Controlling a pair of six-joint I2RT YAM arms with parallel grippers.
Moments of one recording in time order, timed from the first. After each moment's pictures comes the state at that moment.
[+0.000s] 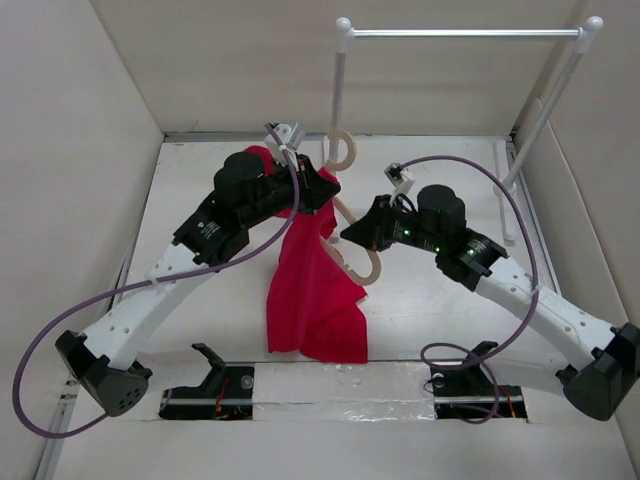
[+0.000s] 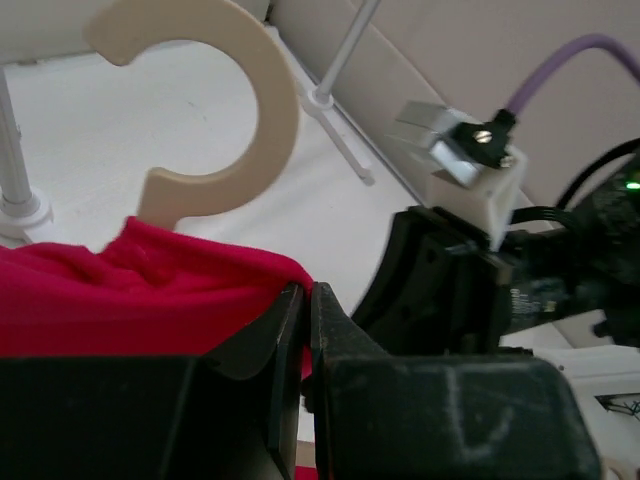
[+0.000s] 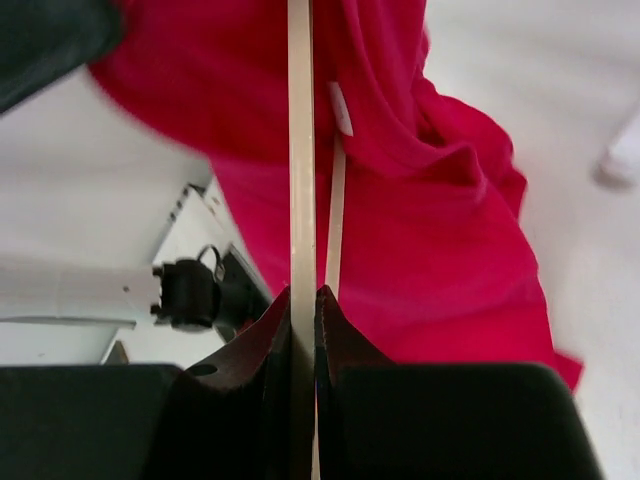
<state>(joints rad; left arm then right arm) -0.70 1.19 1.30 -0.26 0.20 -0.45 0.70 1.10 1.02 -0.21 -0.33 0.65</state>
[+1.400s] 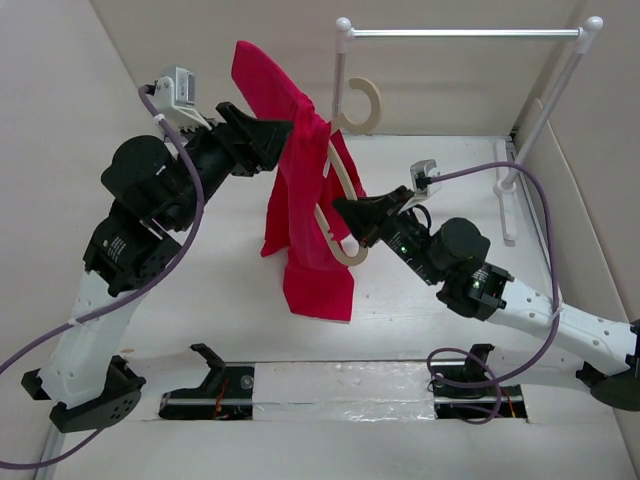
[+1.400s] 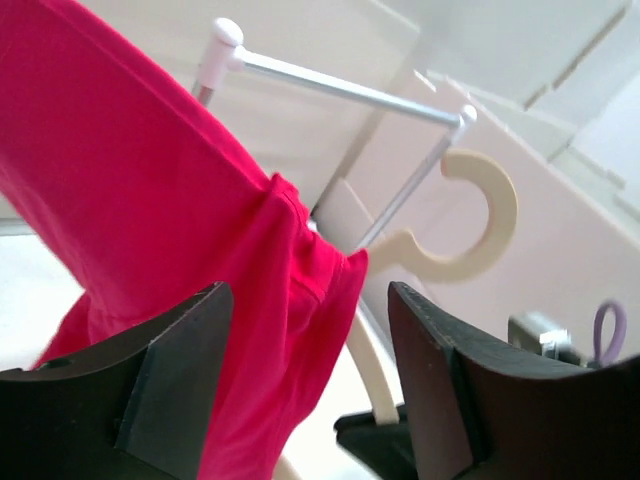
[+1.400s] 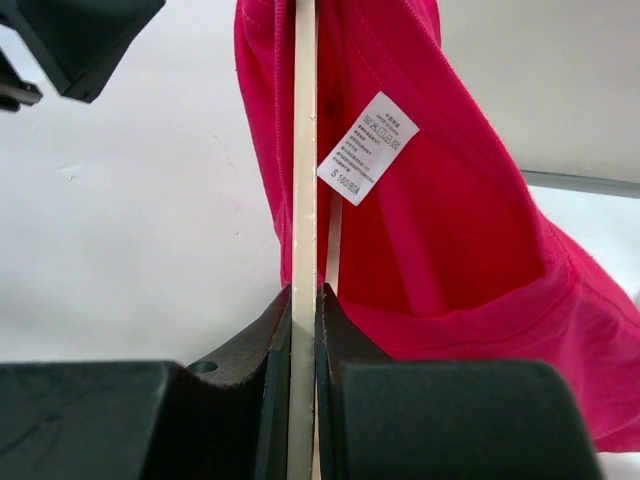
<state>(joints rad) -0.70 1.11 1.80 -0.56 -0.13 -0.50 1.07 1.04 1.05 0.26 0.31 0.41</state>
